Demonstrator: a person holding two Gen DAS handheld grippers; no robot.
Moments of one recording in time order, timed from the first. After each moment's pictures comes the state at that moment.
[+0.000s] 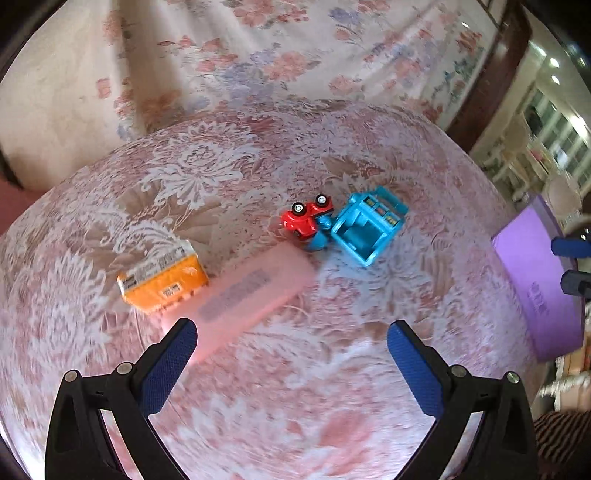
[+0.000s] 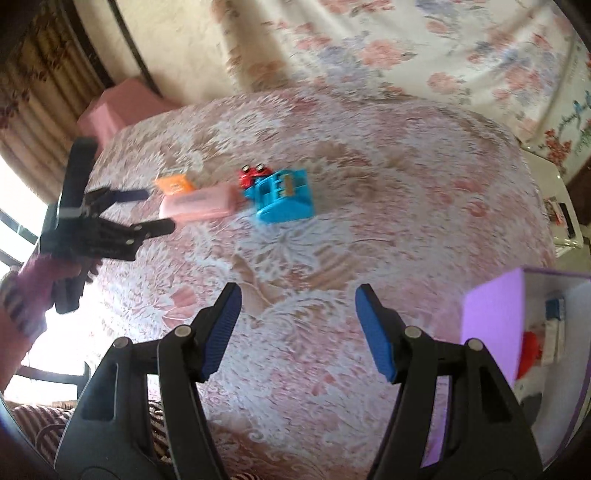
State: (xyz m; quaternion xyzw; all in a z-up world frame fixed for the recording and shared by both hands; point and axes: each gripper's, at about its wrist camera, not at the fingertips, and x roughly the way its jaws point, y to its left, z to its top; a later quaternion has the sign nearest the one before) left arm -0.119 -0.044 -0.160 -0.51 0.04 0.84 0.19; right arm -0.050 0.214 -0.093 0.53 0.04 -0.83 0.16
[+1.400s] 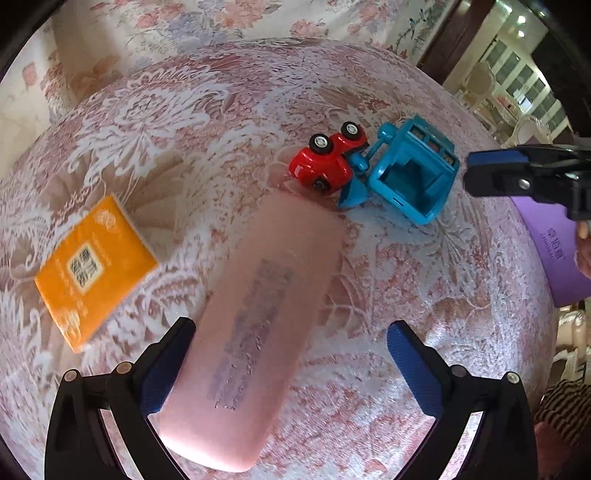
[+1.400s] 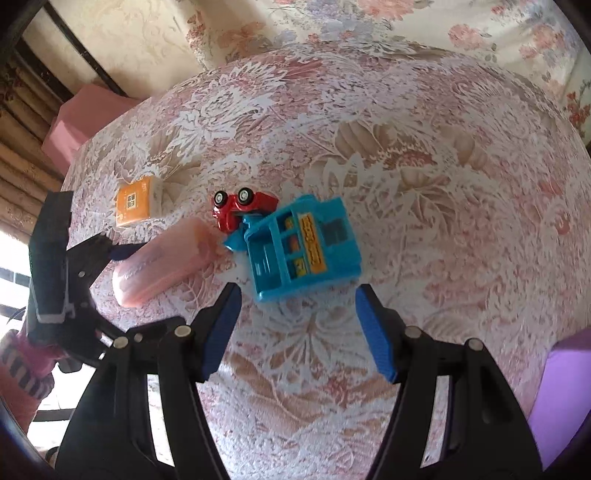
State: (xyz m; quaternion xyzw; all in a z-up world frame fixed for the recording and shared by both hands) left arm -0.155 -0.042 -0.246 -0.57 0.07 0.77 0.27; right arm -0.180 0.151 -0.192 0.59 -0.01 -0.80 0.14
